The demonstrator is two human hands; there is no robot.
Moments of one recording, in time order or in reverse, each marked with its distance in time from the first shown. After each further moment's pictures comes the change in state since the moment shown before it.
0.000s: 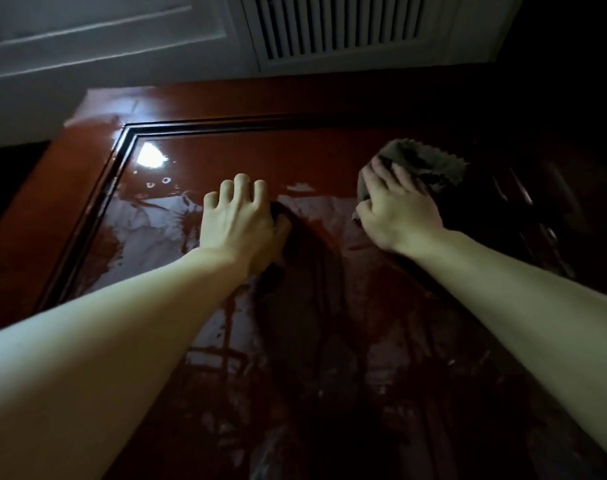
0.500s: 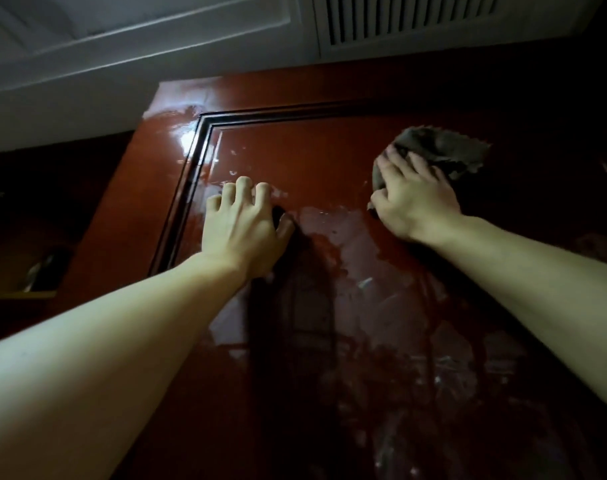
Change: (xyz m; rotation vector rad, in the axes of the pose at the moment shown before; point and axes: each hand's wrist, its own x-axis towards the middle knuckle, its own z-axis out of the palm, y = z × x) left_hand -0.030 -0.108 -0.003 0.031 -0.041 -0.060; right_hand 0.014 -0.093 0.018 0.002 -0.011 -0.036
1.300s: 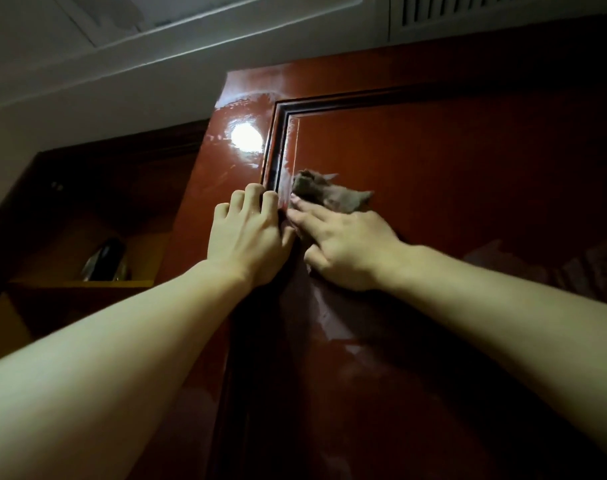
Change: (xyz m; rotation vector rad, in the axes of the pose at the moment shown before) left_hand -0.021 -0.117 0.014 0.023 -0.010 0.010; right_hand -0.026 -0.185 0.039 0.000 -0.081 -0.528
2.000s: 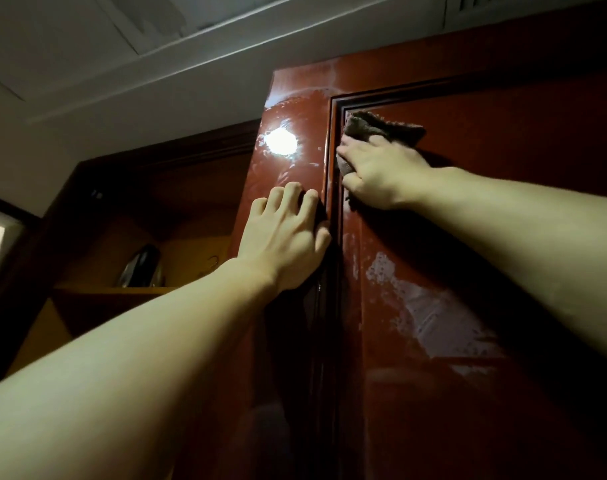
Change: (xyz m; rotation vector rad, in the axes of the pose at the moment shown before) left_hand 0.007 -0.059 0.011 0.034 0.020 0.182; right_hand 0.108 0.009 -0.017 0.024 0.028 0.182
